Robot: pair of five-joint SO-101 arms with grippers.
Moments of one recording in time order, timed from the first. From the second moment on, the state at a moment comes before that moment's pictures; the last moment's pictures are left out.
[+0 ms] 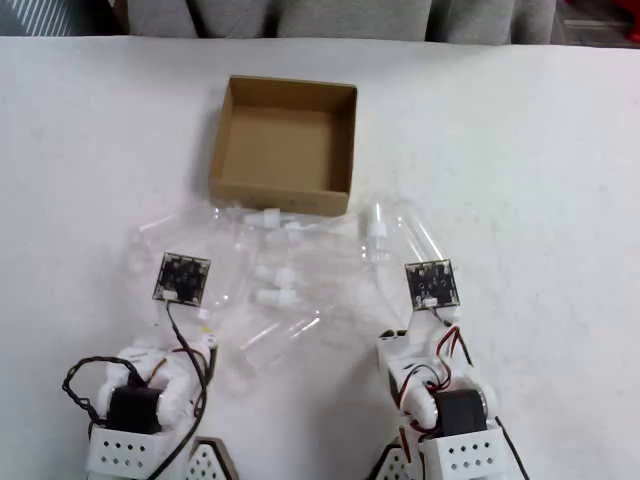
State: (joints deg) left arm 1.1 -103.7 97.1 73.5 -0.6; right arm -12.0 -102.1 96.8 71.2 0.7
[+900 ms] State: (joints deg) left arm 1.1 -103.7 97.1 73.5 -0.6; right arm -12.7 -102.1 96.8 71.2 0.7
